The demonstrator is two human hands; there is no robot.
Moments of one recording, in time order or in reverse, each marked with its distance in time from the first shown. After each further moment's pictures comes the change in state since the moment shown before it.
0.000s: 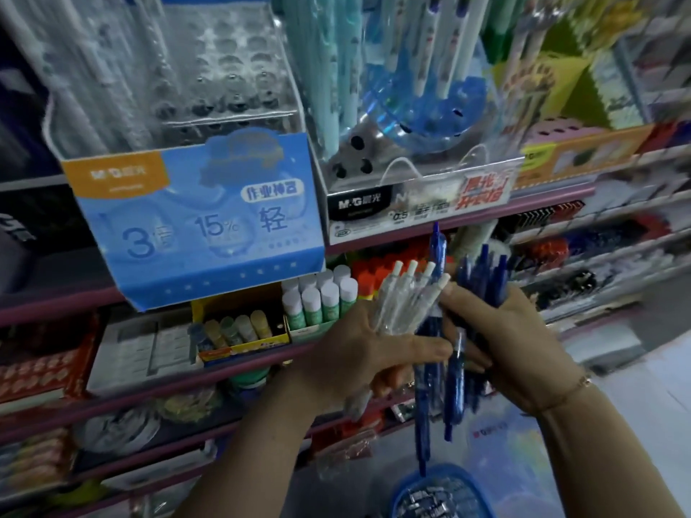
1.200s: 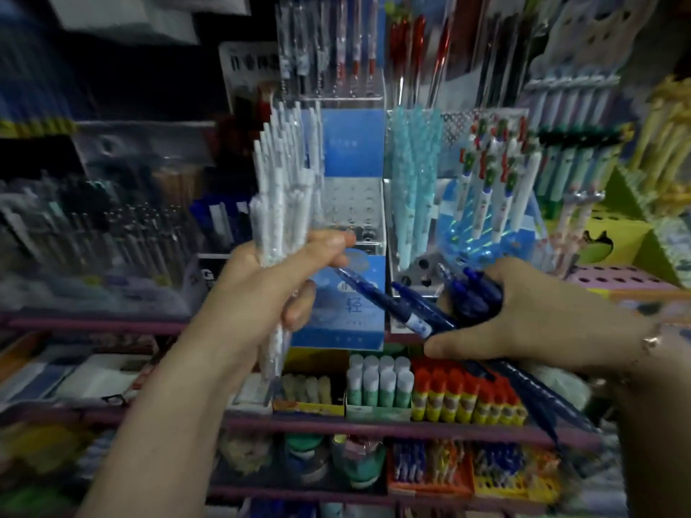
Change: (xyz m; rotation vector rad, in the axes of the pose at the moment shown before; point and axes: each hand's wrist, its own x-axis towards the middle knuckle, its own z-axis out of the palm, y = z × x) left_hand -0.091 0.133 -0.023 0.096 0.828 0.397; right_hand 0.019 -0.147 0.032 -0.880 -0.480 -0.200
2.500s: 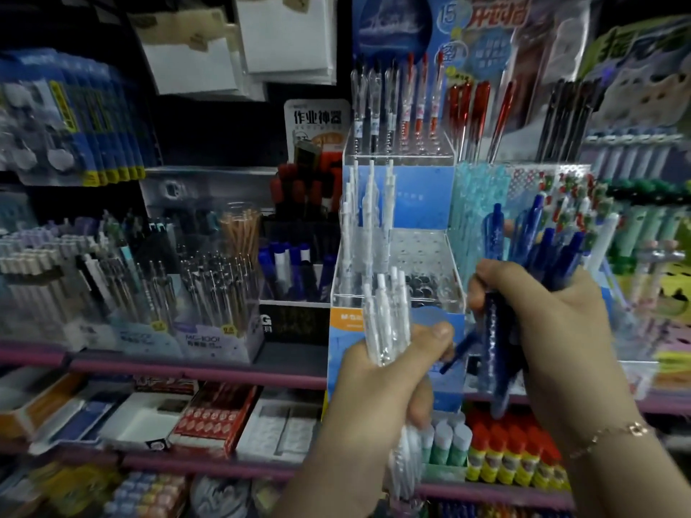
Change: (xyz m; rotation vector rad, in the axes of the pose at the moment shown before) left_hand -0.008 -0.009 0.005 -0.190 -0.018 -0.297; right_hand 0.051 -0.058 0.059 0.632 0.748 -0.263
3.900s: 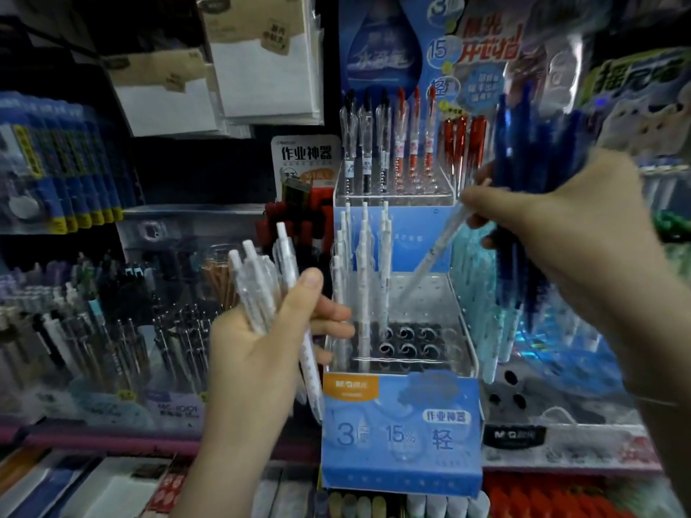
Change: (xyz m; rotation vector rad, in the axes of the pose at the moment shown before) left_hand 0.048 0.052 -0.057 0.189 0.355 0.607; right_hand 0.110 -0.039 0.005 -0.252 0.008 -0.278
